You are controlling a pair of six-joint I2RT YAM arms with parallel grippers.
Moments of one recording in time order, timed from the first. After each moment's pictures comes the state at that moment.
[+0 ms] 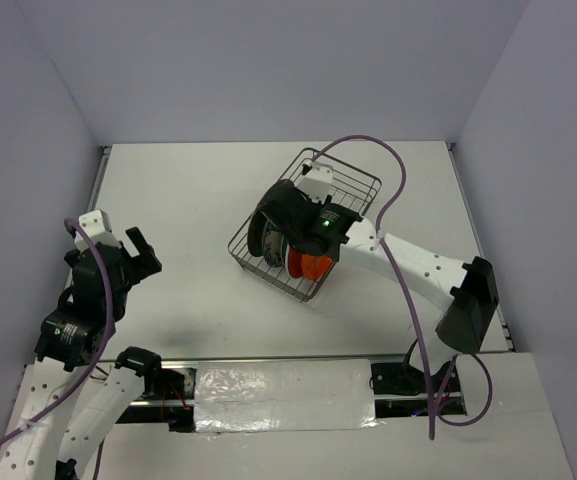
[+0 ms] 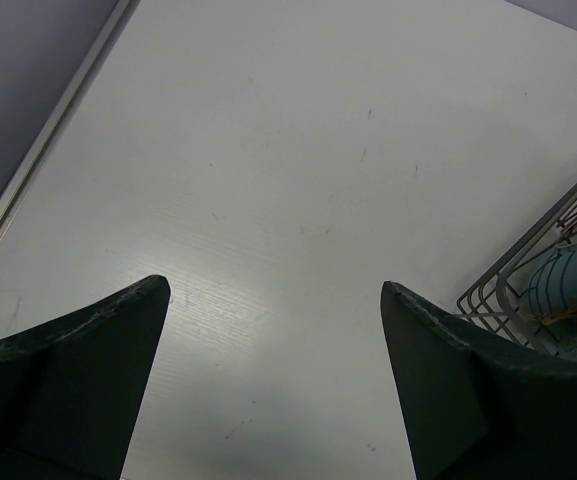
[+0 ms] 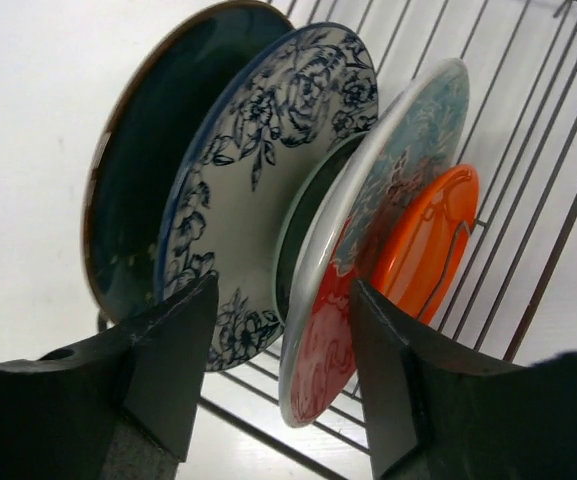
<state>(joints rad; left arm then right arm) -0.26 0.53 0.88 -0.80 -0.50 -0.43 0.95 1.57 1.48 -0.74 0.74 0.94</state>
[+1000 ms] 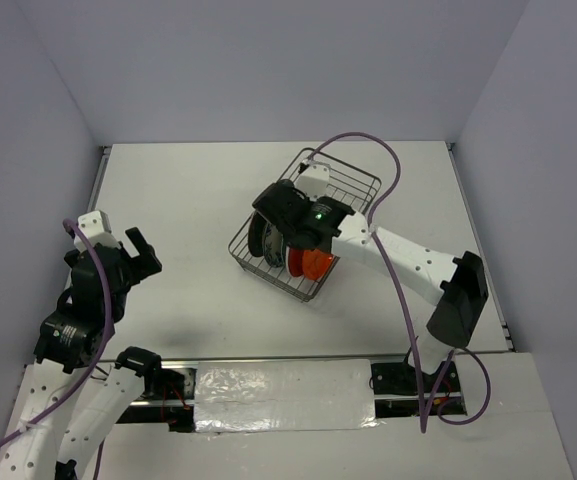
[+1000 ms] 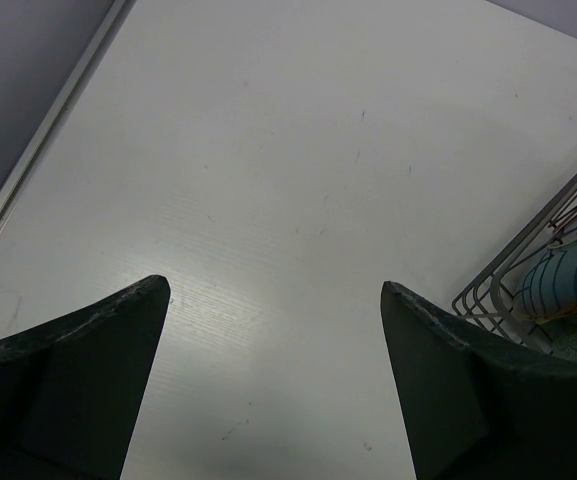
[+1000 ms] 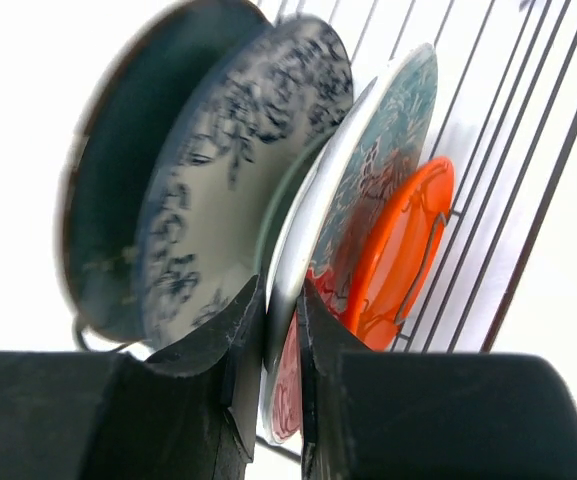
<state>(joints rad) -0.27 0.52 0.88 -0.80 -0.49 -0.43 0.95 1.64 1.56 -0.86 0.77 0.98</state>
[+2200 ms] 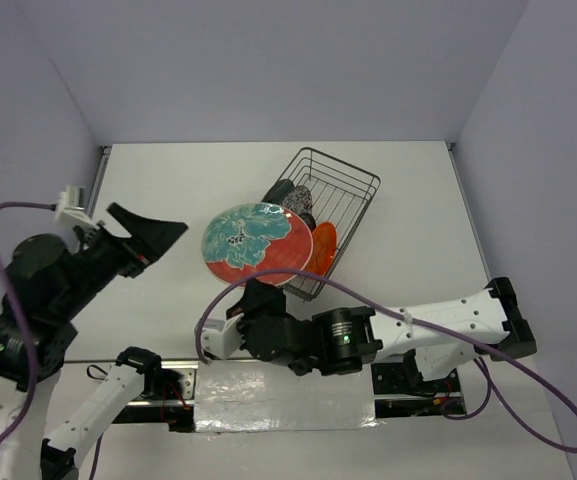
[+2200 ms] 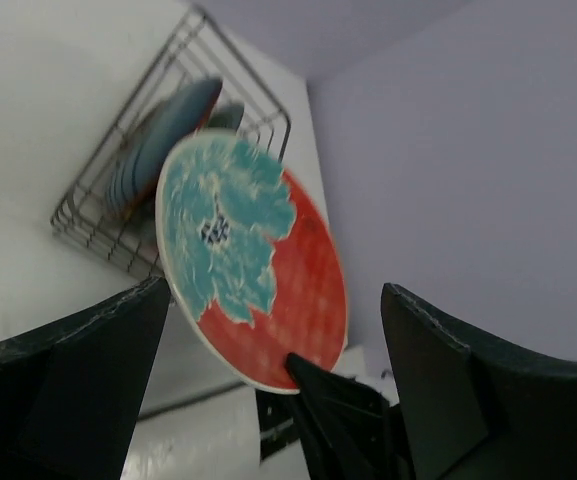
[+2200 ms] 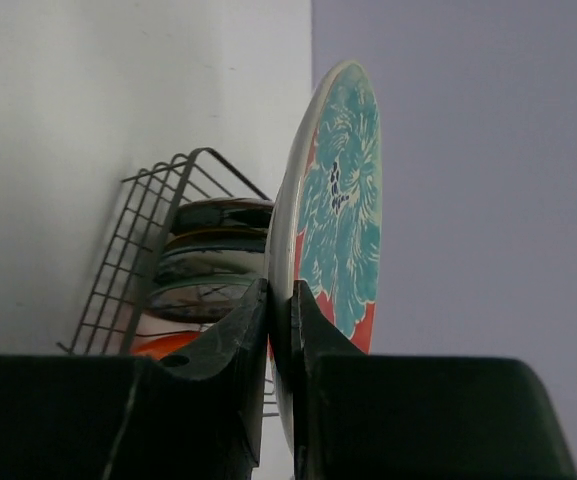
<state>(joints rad) -0.27 0.63 1.34 -0.86 0.15 -0.88 1.64 1.36 1.30 -0.43 0.82 -0.78</state>
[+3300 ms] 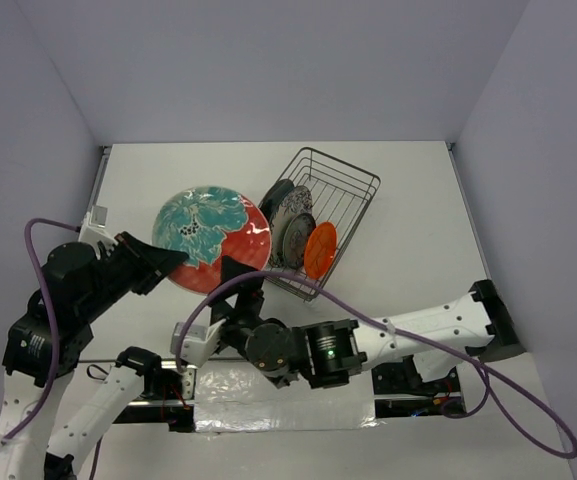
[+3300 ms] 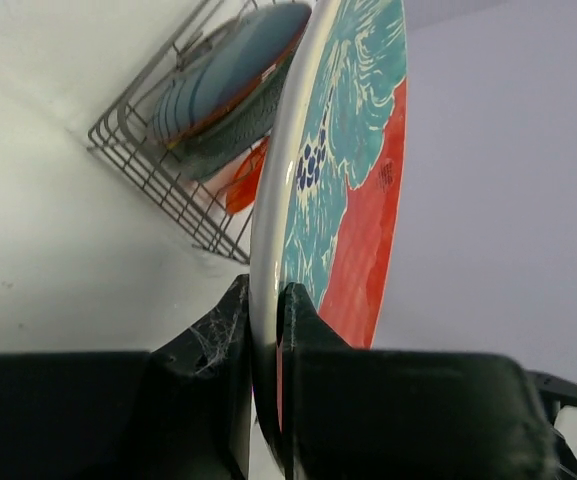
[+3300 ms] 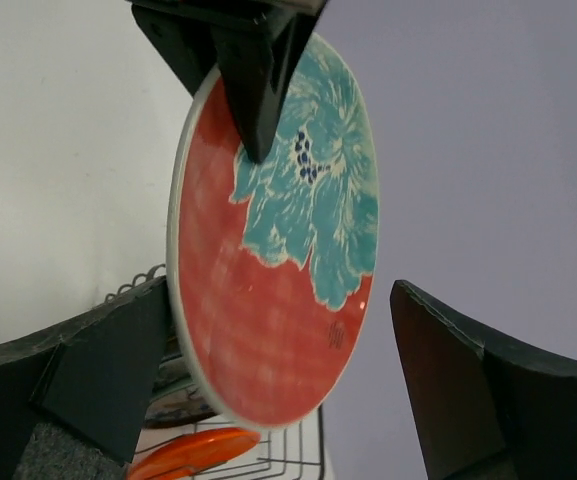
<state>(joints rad) -0.28 0.56 1.12 -0.93 0.16 -0.99 1.71 1.47 1.31 0.08 0.92 -1.01</state>
